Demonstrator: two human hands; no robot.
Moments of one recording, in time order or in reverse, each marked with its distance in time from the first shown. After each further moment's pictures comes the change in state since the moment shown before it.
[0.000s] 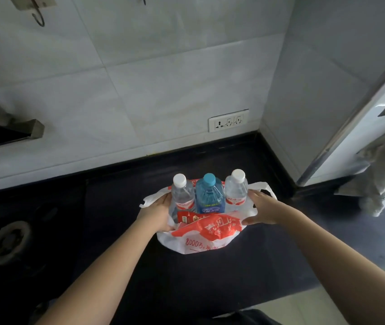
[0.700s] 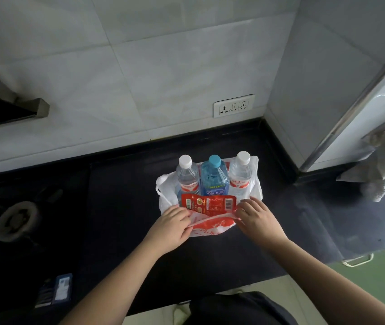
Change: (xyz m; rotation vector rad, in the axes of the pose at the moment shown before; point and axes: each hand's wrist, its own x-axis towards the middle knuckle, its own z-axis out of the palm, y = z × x) left_hand -0.056 0.005 0.081 0.090 0.473 0.587; right_hand -0.021 0.005 0.110 -0.422 0.683 -0.445
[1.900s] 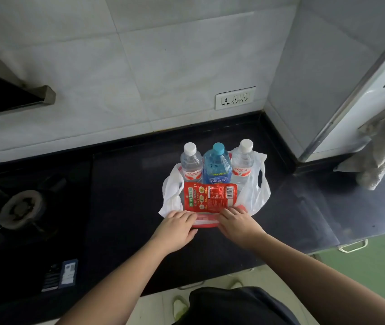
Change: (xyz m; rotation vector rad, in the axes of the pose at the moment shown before) left_hand -0.025 0.019 0.025 0.070 -0.223 -0.116; right_hand -0.006 -0.060 0.018 0.082 -0.436 0.008
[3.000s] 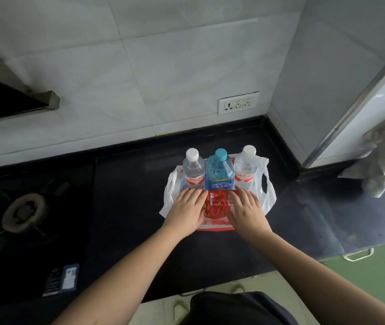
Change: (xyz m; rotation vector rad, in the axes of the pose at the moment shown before) left_hand 0.048 0.005 -0.036 0.030 0.202 -0.057; right_hand 0.014 0.008 -0.031 0.101 0.258 0.332
